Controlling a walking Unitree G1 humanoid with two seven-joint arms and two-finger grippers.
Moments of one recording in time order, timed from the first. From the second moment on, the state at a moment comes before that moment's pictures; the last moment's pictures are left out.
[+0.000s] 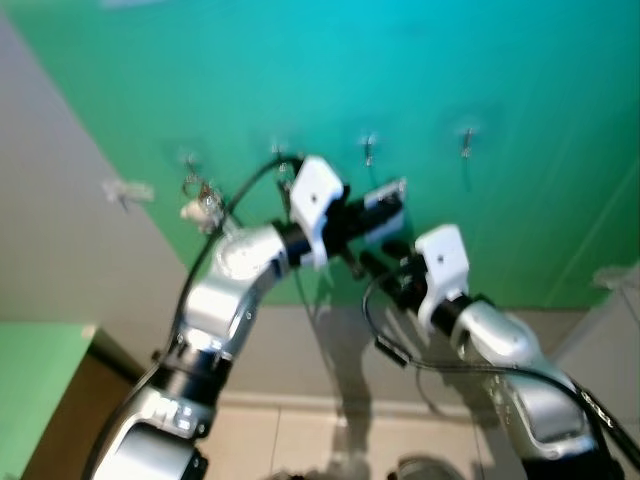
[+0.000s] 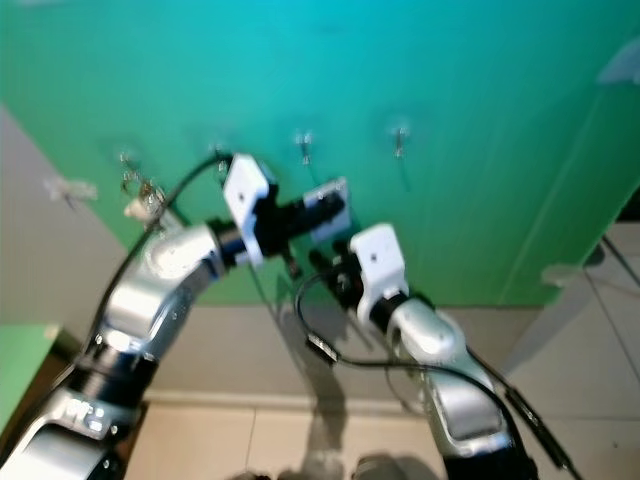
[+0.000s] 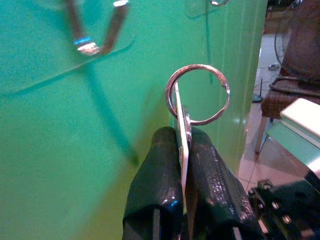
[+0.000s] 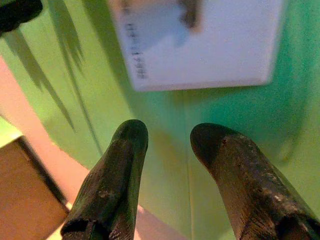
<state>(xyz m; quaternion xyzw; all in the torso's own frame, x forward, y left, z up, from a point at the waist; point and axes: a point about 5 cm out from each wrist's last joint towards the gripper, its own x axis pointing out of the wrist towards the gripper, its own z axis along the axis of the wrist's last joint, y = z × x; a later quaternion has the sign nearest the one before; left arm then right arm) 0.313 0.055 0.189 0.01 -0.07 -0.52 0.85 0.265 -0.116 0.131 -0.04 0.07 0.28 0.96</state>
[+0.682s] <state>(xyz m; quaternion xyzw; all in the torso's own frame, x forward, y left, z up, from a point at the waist) 0.301 0.042 0.222 0.06 -0.11 -0.53 0.84 0.257 -0.129 0.125 -0.05 0.08 0.29 0.95</state>
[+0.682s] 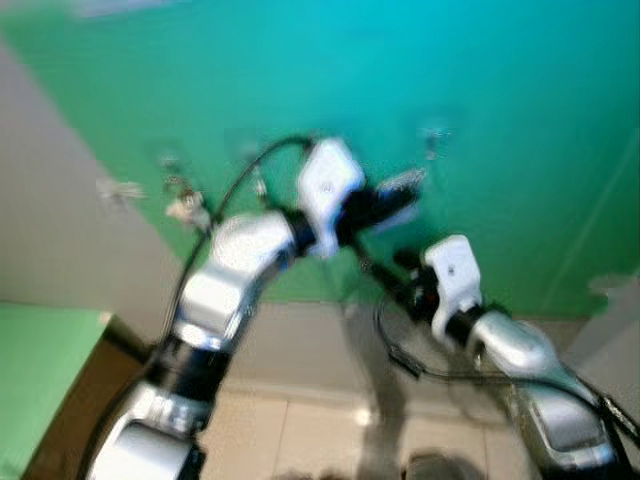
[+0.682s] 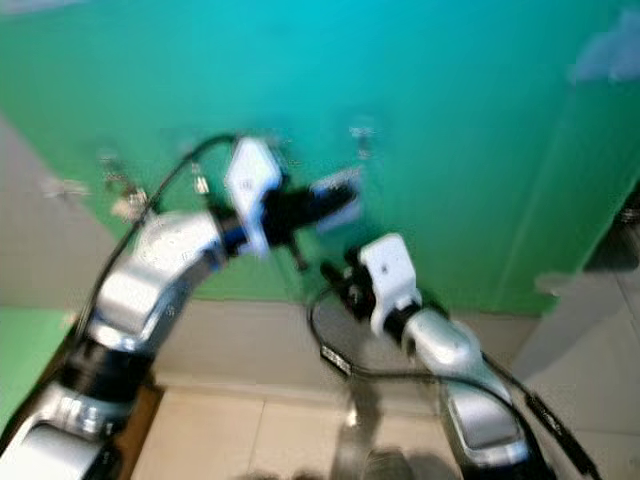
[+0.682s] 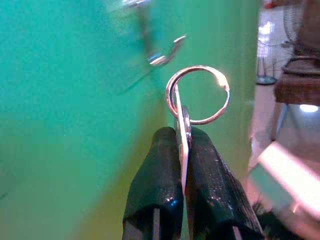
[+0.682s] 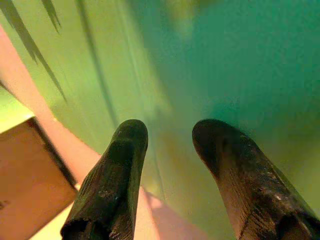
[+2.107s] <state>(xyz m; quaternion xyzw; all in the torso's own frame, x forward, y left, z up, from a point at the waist) 0.301 0.049 0.225 0.07 -0.11 -0.43 0.89 0.254 -0.123 0.116 -0.04 0.11 0.34 0.93</state>
